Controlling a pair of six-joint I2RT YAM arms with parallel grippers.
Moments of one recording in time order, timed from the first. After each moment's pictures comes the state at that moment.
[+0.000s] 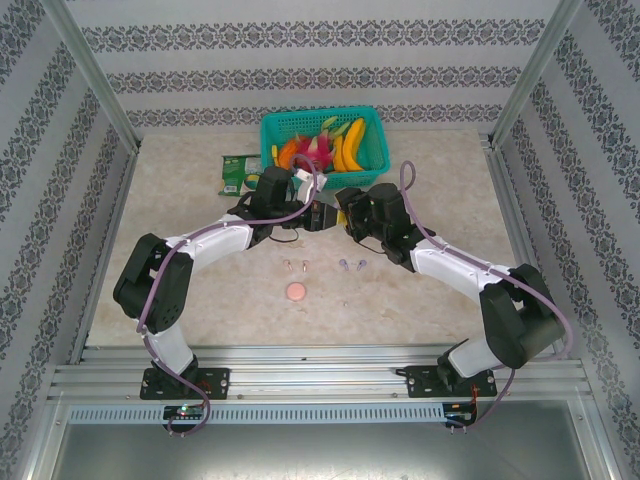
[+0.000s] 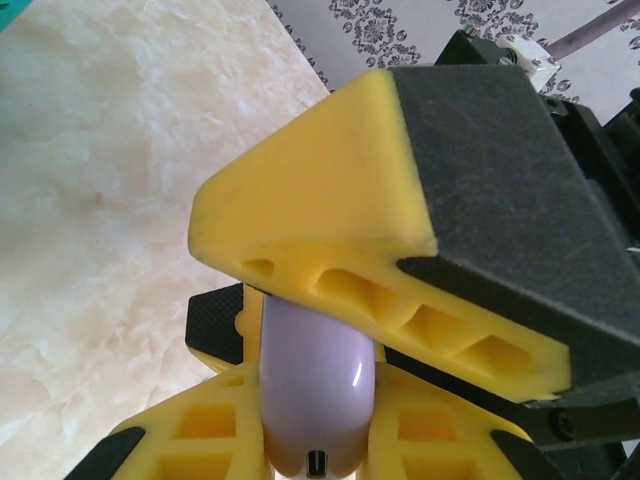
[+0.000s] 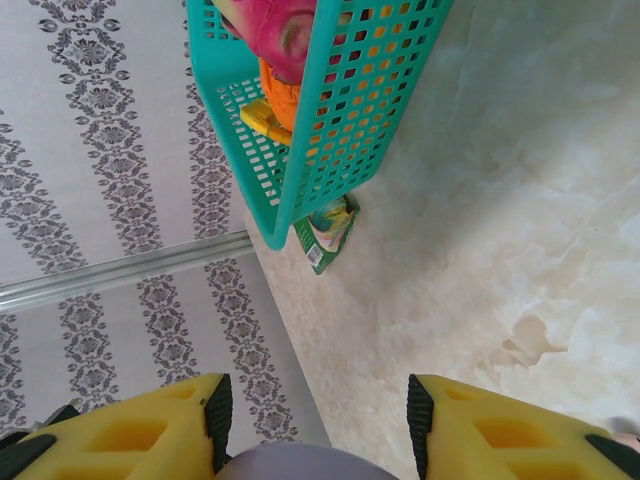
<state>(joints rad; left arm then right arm) -0.50 1.76 1.16 0.12 0.73 -0.48 0.52 1.48 0.87 0.16 -0.13 1.58</state>
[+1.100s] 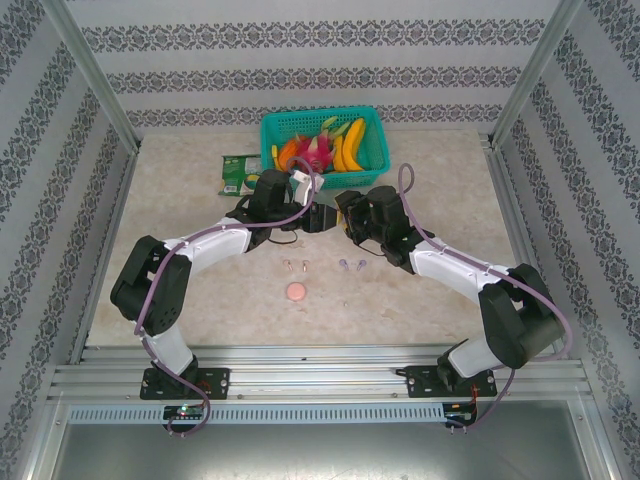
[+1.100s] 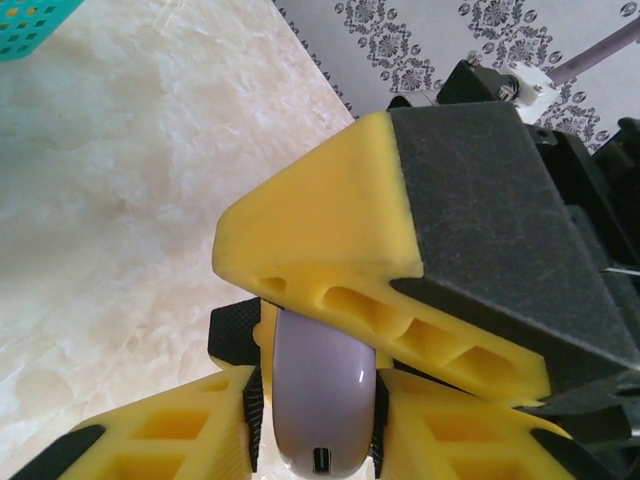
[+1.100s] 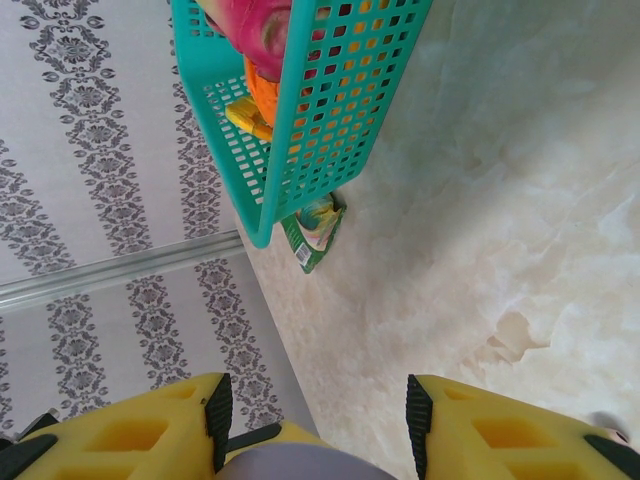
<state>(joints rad) -0.50 1.74 1.12 0.16 0.68 -0.49 0.53 1.48 0.86 0.16 -0.12 1.58</state>
